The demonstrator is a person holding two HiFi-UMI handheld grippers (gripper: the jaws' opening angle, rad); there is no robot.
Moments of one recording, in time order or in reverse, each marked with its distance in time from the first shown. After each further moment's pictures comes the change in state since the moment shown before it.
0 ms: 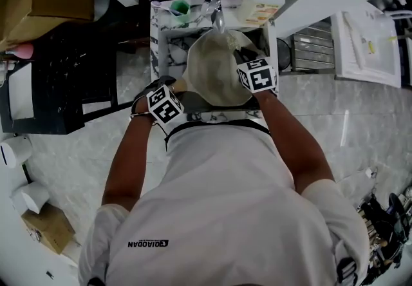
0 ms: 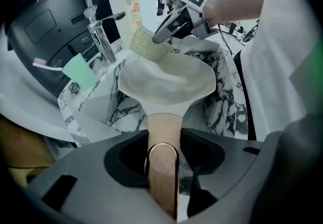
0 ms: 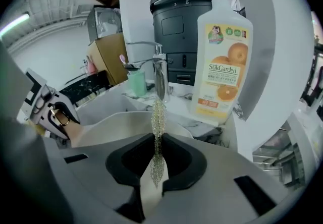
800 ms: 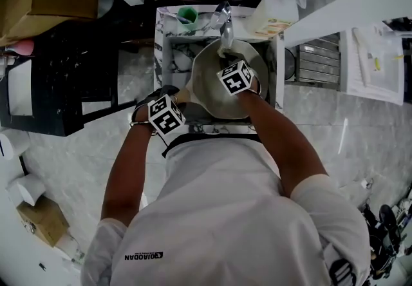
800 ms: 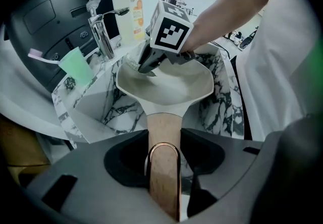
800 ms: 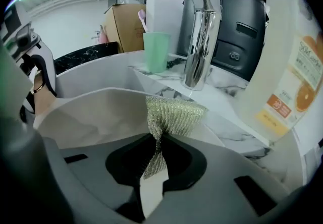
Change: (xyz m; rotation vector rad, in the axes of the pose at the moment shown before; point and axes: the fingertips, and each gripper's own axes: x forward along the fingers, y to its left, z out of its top) left arm -0.002 0.000 -0.001 -0.040 0.004 -0.076; right arm 0.104 0.041 -0.009 -0.268 0.125 0.043
